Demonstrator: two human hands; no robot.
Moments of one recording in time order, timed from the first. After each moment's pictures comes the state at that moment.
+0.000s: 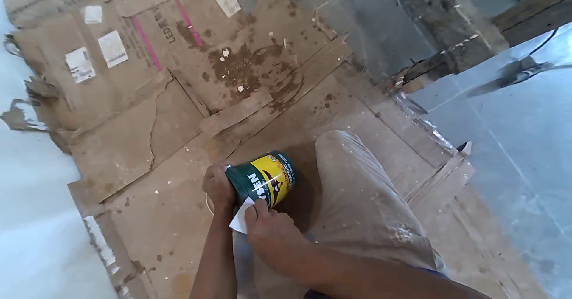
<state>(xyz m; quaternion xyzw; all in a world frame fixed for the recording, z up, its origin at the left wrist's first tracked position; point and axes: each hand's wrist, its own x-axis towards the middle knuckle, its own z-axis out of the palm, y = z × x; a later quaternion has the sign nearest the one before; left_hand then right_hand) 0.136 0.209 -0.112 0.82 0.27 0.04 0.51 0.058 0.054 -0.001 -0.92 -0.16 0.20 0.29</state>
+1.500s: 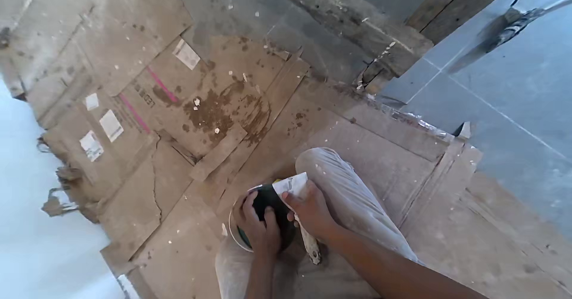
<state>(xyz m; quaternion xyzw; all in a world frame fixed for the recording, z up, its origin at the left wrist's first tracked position) 0.104 0.060 -0.104 0.96 -0.01 0.05 0.28 0.117 -0.112 -0.068 -0.49 0.39 0.26 0.73</state>
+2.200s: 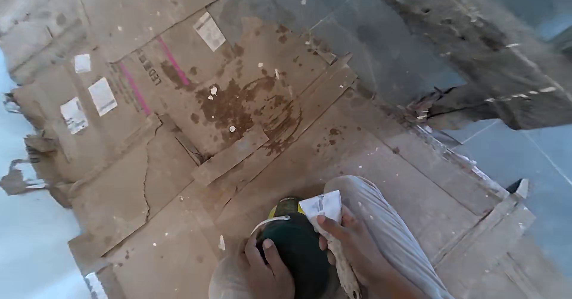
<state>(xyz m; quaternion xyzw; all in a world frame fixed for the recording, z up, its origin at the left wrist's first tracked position) 0.113 0.071 -0.105 0.95 0.21 0.03 0.23 0.159 -0.119 -0.095 -0.41 0.39 0.27 0.78</state>
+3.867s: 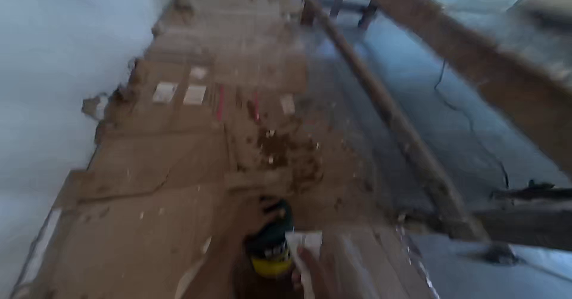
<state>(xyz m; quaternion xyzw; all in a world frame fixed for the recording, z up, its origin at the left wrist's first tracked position) 0.238 0.195 -0.081 0.87 0.06 -0.27 0.41 0.148 -0.032 -0.023 -0.61 0.26 0.28 0.69</state>
